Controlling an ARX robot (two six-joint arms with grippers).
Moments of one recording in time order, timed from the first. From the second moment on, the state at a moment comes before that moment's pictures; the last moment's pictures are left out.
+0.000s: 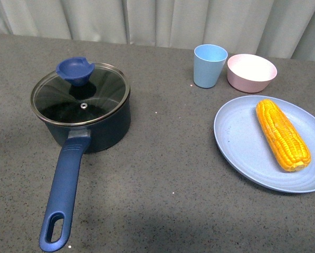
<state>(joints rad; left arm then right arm) -0.05 1.46 0.42 0.91 -0.13 -0.16 0.00 0.00 0.01 0.00 0.00 0.00</state>
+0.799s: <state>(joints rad) -0.24 1.95 0.73 0.91 -0.09 -0.08 0.00 0.00 0.01 0.00 0.00 0.00</state>
